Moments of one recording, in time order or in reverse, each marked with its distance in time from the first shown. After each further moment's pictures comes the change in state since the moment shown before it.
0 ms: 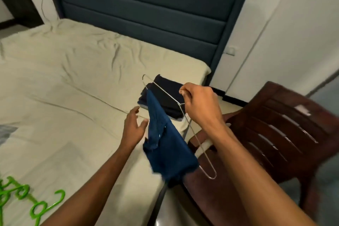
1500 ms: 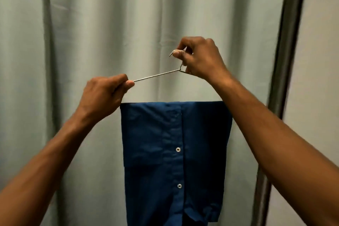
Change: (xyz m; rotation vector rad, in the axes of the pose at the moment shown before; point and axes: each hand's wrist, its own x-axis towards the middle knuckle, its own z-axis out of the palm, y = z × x) left_hand -0.608 0.637 0.018 -0.960 -0.551 1.834; right_hand -0.628 -0.204 -0.632 -1.059 1.027 0.870
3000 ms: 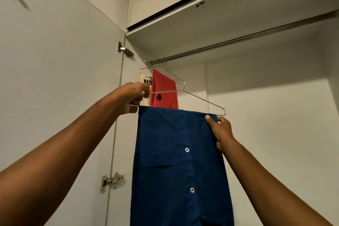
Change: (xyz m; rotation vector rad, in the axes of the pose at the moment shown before) left_hand 0.398 0.778 0.454 -1.637 -0.791 -0.265; right_hand -0.238 0.604 -0.657 -0.111 0.990 0.826
